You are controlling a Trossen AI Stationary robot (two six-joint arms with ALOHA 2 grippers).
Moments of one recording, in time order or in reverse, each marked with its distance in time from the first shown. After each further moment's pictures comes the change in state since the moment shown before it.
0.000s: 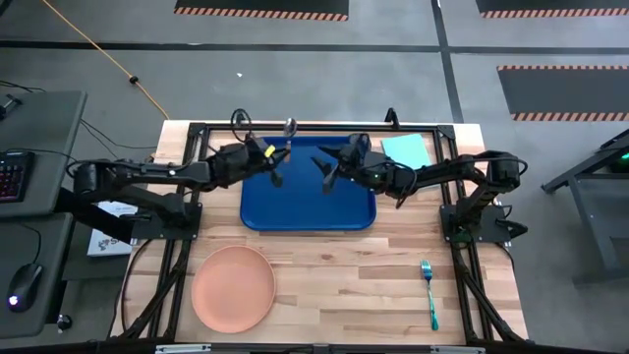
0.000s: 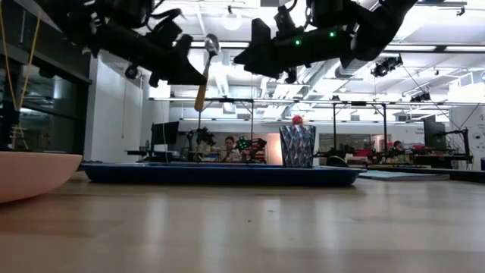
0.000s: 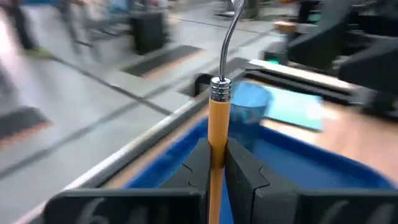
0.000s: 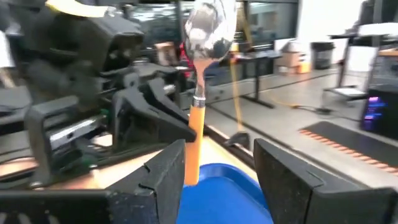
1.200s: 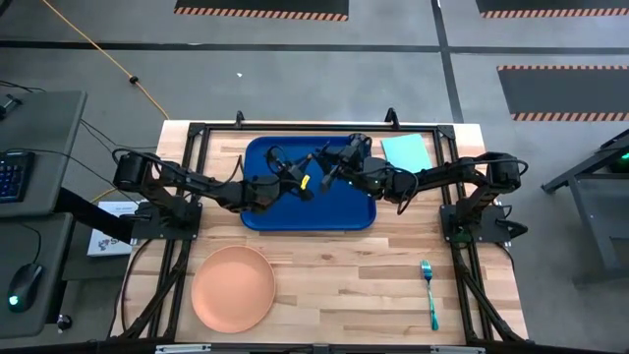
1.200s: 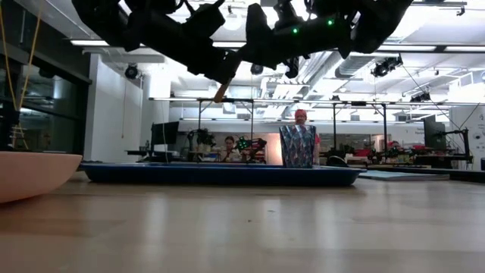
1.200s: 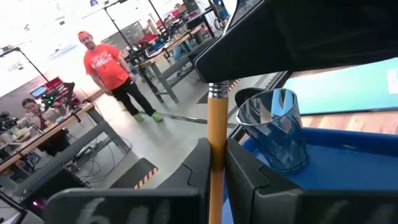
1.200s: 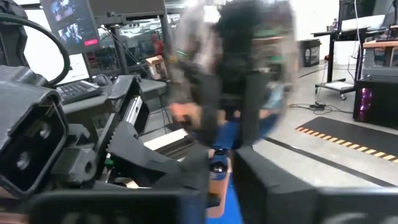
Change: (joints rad) left arm -0.299 0.374 0.204 0.277 -0.533 0.473; right arm 0.043 0.000 0.033 0.004 0.117 0.083
